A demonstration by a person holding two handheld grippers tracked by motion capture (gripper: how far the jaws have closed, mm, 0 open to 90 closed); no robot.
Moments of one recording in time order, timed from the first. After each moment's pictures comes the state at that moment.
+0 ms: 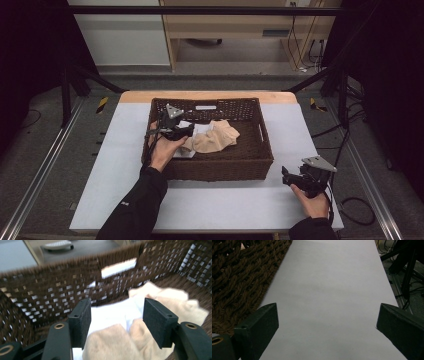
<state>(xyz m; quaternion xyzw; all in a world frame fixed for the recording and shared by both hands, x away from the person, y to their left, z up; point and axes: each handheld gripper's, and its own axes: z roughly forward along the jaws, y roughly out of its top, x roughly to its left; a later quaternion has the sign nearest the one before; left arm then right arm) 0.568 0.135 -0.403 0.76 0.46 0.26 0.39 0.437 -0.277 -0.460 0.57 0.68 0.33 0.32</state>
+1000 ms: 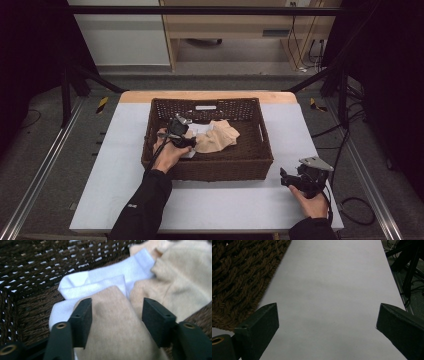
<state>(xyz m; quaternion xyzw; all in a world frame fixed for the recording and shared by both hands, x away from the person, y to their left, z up) 0.571 0.120 -0.432 0.81 0.46 0.23 0.28 0.437 -0.273 -0.462 0.57 0.69 0.32 0.31</state>
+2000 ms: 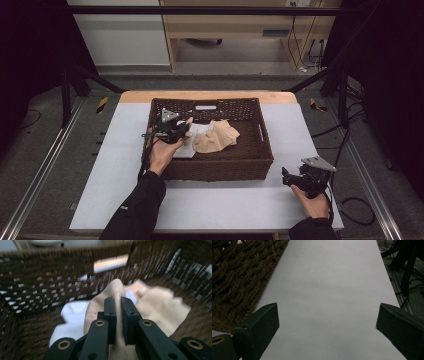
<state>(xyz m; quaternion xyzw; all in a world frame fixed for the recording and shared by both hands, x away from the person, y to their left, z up) 0.557 0.146 -0.402 0.73 0.46 0.22 0.46 0.437 -0.277 -0.461 0.57 0.68 0.32 0.32</state>
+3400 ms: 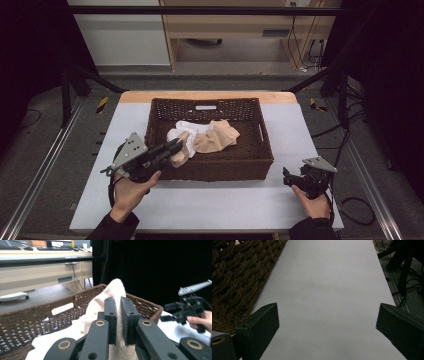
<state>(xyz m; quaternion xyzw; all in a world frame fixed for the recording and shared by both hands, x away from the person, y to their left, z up) 0.412 0.180 -0.336 0.71 0.29 0.21 0.61 0.434 -0.278 -0.460 0.58 0.68 0.32 0.32</state>
